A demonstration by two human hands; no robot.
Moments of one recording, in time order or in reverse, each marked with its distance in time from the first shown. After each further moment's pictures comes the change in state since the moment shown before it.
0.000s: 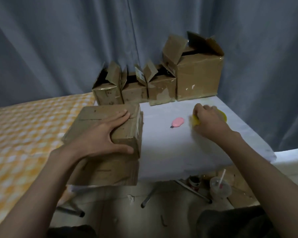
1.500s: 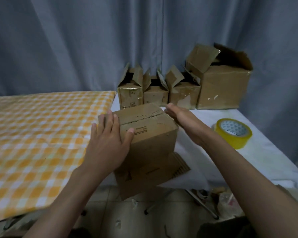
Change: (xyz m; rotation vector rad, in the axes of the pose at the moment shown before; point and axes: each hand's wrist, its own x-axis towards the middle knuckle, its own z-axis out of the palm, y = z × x) left_hand -0.042 -0.009 0.029 0.145 0.370 -0.415; right_hand 0.005 -0.136 -0.013 1.066 -0.337 0.005
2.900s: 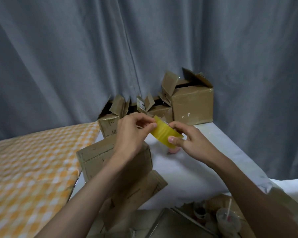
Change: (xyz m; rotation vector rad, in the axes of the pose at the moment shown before) left_hand 0.042 0.157 -0.032 -0.614 0.327 0.337; right_hand -0.068 0.020 -0.101 -0.082 0.057 -0.436
